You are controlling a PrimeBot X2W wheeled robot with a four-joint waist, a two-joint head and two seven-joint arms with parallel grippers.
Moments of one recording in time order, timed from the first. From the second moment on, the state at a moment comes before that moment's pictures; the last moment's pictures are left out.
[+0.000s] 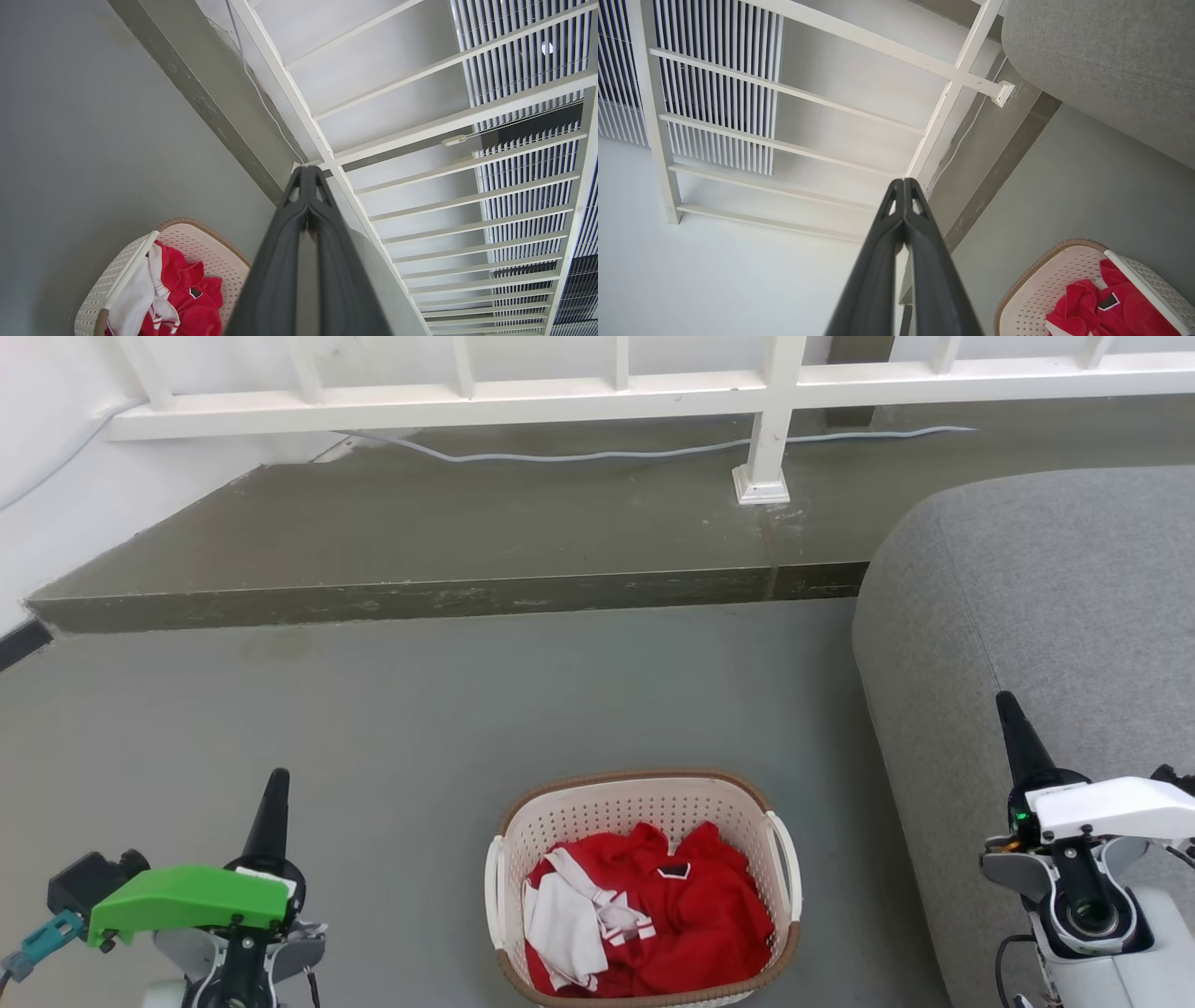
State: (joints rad) left arm -0.09 0.05 -0.05 0.26 -1.26 -0.09 -0.01; right arm -0.11 -0.08 -0.04 0.33 1.24 0.10 0.01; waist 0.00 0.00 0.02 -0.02
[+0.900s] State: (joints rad) left arm -0.09 0.05 0.03 0.28 -1.56 -0.12 0.07; right arm -0.10 -0.05 -0.13 0.30 1.54 0.11 0.10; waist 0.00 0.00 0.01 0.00
